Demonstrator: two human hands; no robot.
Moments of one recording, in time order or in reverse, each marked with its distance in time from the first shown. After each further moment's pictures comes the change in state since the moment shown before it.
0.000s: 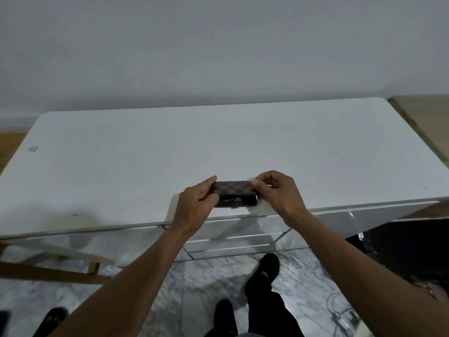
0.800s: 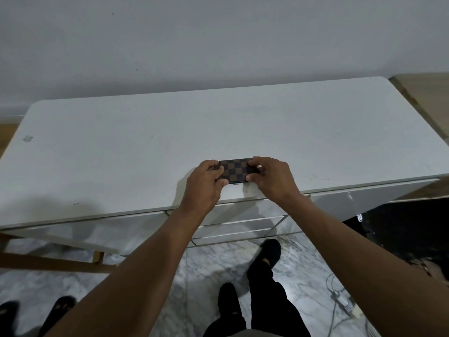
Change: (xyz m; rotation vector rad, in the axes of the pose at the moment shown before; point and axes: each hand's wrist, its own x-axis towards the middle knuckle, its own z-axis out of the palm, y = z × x) left_hand 0.009 -0.004 0.012 0.478 0.048 0.353; right_hand -0.003 -0.004 0.017 -0.423 0.018 -0.191
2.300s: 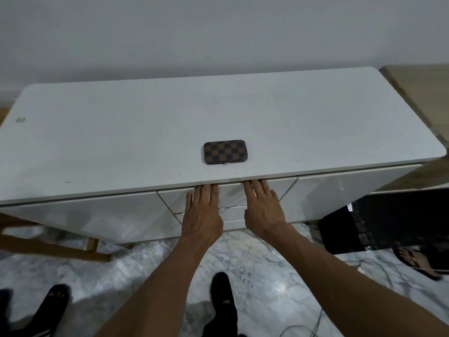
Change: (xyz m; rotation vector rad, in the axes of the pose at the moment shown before) left_hand -0.100 -0.007 0.061 0.535 -0.185 -0.022; right_hand -0.085 0.057 0.050 -0.651 -0.197 -0.077
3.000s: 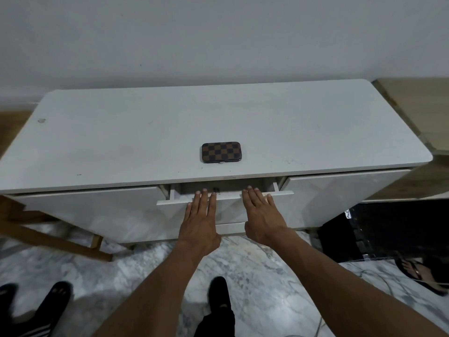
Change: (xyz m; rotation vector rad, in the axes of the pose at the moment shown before) left_hand -0.038 0.020 -0.016 0.024 -0.255 -0.053; right_hand -0.034 0.019 -0.012 -0.065 -0.195 -0.133
